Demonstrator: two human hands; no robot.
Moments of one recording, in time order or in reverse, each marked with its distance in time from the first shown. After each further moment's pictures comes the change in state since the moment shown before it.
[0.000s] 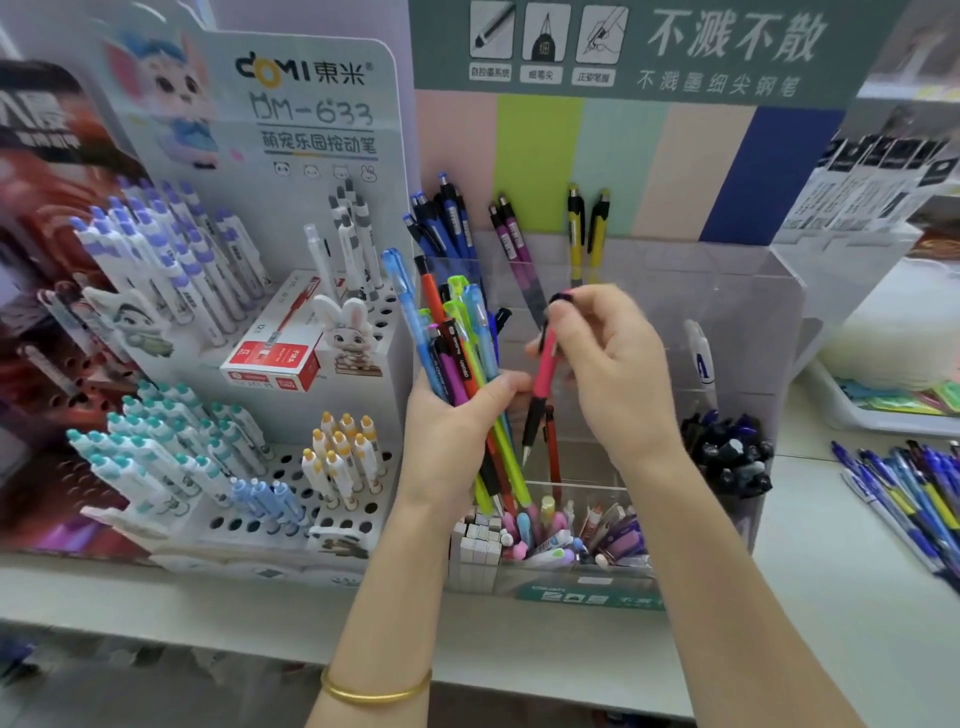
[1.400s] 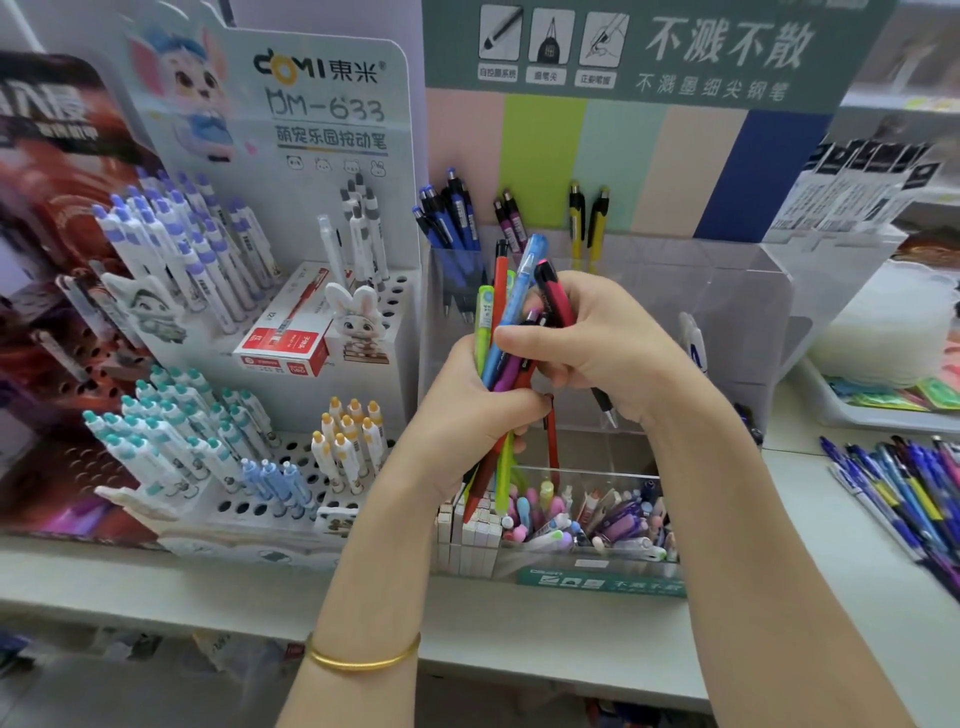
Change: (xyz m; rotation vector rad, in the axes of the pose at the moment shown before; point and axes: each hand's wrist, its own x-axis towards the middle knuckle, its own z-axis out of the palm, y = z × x) left_hand -0.005 0.029 -0.003 0.261 -0.344 -0.114; right_hand 0.012 -0.034 -0.006 -0.028 -0.416 0.203
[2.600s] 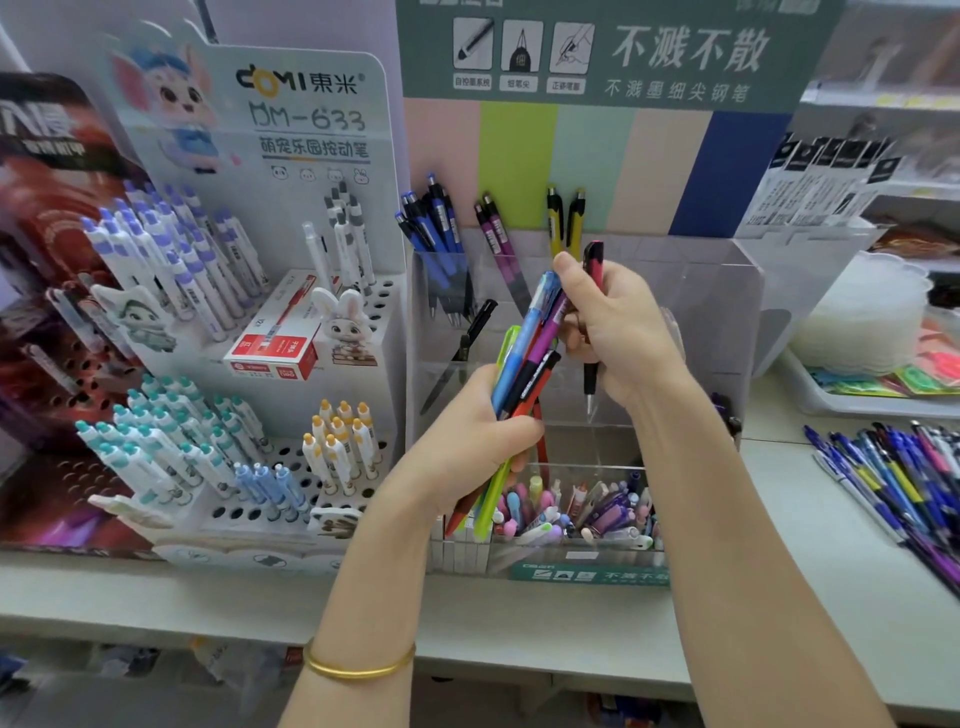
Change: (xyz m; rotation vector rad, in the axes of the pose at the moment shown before) left_hand -0.011 -0.007 0.010 0.208 -0.152 -0.067; right_hand 0.011 0.026 -0.015 0.245 0.343 -0.003
